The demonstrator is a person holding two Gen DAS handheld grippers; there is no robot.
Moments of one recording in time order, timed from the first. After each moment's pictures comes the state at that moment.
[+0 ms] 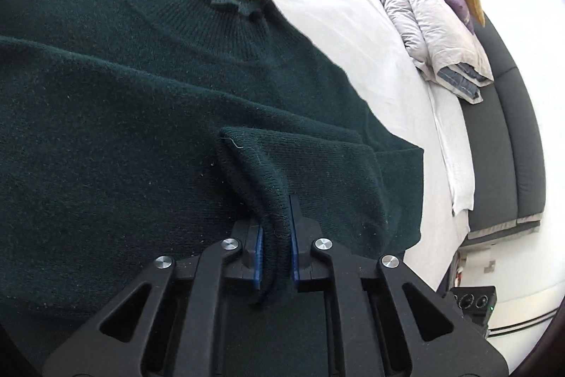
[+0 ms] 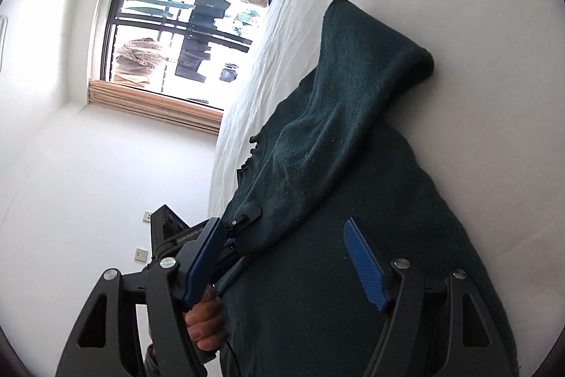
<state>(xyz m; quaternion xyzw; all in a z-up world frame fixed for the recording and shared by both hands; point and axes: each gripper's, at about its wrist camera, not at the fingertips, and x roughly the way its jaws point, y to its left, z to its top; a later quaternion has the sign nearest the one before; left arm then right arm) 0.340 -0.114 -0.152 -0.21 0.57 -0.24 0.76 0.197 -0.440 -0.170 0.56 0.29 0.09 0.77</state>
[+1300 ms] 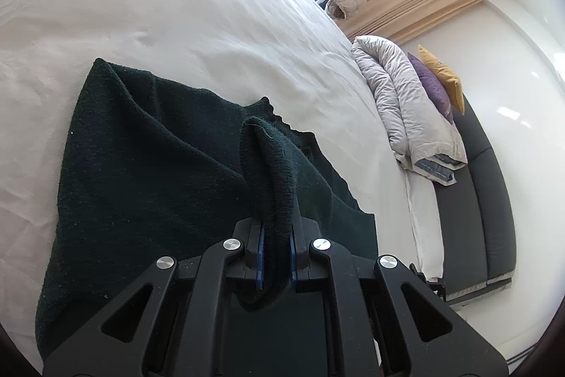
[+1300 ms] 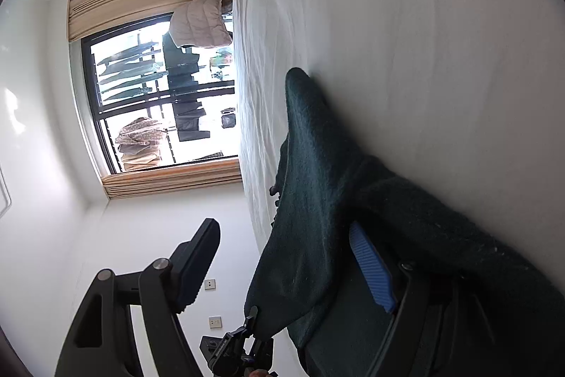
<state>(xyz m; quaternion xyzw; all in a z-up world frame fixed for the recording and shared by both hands) 0.330 0.058 -0.109 -0.32 0.46 -0.19 0.81 0.259 -0.462 -0.198 0.71 0.23 0.06 0.66</state>
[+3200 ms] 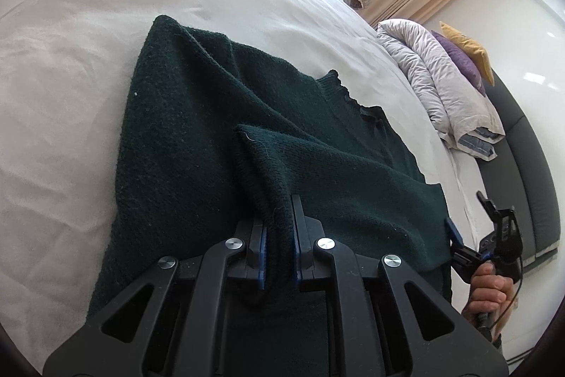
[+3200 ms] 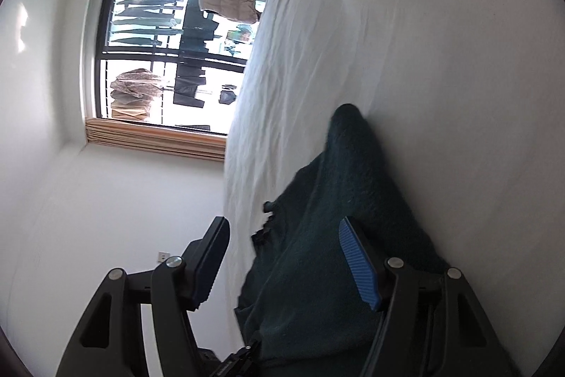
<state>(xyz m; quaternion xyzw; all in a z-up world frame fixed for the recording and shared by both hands) 0.331 0.057 -0.199 -0.24 0.46 -0.16 0.84 0.325 -0.474 -0.182 0.58 0.29 0.04 0.76</state>
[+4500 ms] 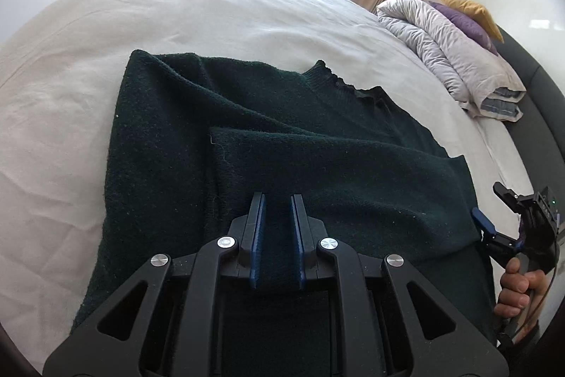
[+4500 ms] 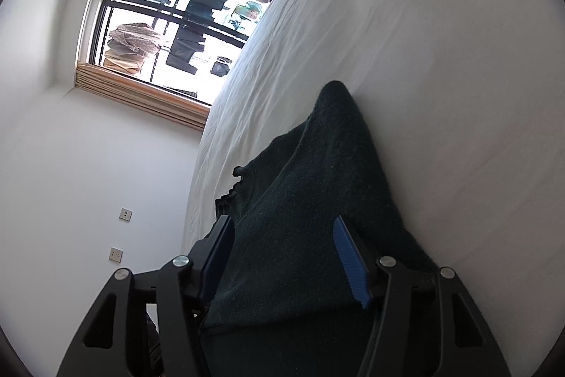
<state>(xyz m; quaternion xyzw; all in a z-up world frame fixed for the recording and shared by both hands) 0.319 0.023 -0.183 -0.13 0.44 -0.13 0.88 0.294 -0.459 -0.156 0.50 0.30 0.08 0.81</state>
